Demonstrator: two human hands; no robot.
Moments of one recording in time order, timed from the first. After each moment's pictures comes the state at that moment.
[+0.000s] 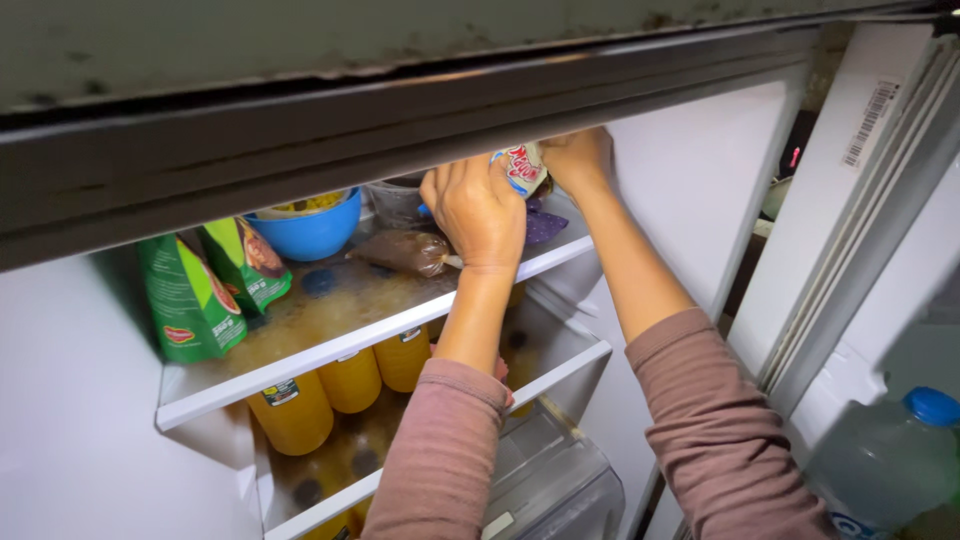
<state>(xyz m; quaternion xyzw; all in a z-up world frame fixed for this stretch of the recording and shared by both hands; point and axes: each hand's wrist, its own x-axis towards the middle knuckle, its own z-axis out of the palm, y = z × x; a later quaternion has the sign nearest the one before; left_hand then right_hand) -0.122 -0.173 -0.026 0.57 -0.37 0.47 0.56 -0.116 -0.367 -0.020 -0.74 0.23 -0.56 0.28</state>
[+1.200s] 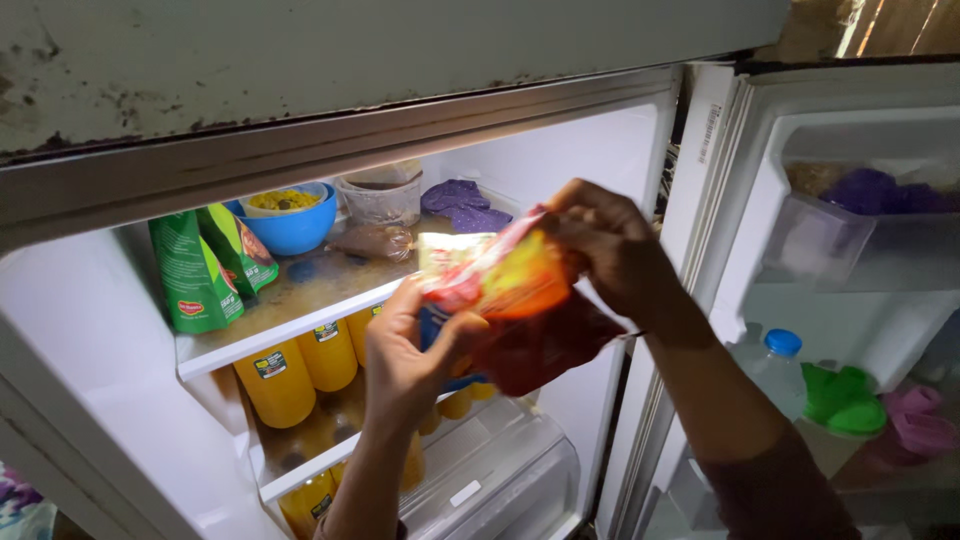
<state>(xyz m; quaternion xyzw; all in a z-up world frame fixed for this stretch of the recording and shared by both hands) -0.320 0.076 -0.025 0.45 -0.53 0.00 0.71 -0.445 -0.125 0.020 -0.70 -0.07 -0.38 0.61</state>
